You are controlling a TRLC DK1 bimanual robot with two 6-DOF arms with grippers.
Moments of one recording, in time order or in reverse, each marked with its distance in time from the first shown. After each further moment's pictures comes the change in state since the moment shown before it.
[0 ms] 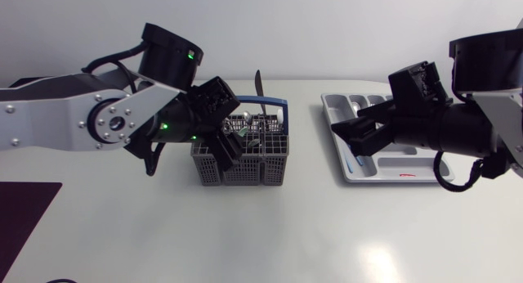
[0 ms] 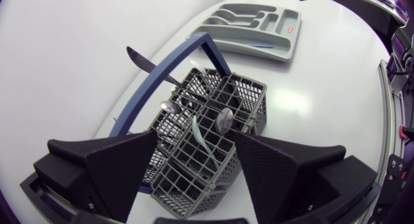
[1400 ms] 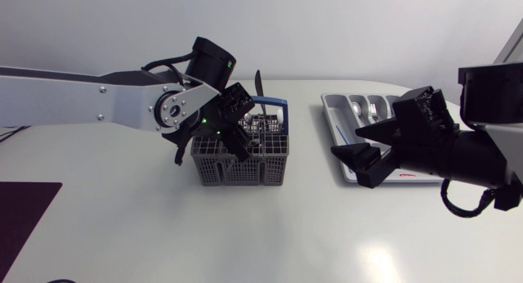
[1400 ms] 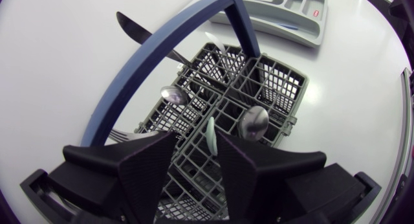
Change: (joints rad) left arm 0.003 0.234 0.161 -0.034 -0.115 -0.057; right arm 0.027 -0.121 -0.113 -0.022 -0.043 -0.045
